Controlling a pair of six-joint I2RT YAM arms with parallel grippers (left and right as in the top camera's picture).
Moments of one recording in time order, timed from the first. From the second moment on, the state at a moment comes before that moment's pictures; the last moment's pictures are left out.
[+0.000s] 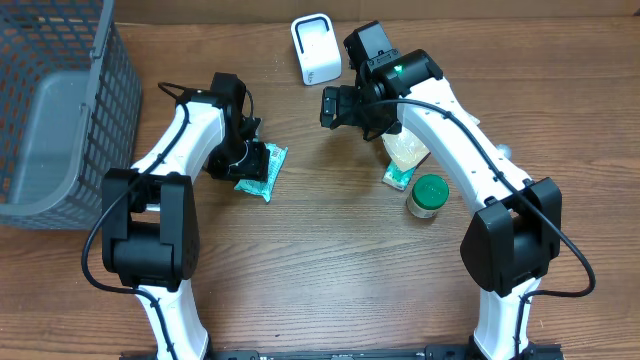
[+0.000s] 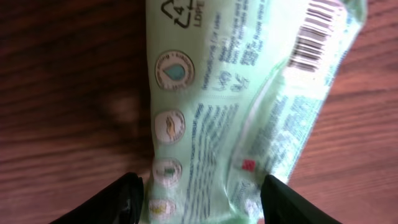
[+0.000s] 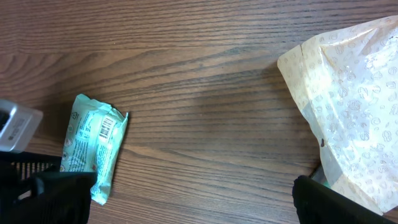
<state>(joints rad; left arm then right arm) -0.14 2.06 1.48 -1.02 0.16 -0.03 0.45 2.07 1.90 -1.05 -0.12 0.49</state>
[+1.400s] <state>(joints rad) -0.04 2.07 1.49 -1.03 0.31 -0.07 0.45 2.07 1.90 -1.05 -0.12 0.49</state>
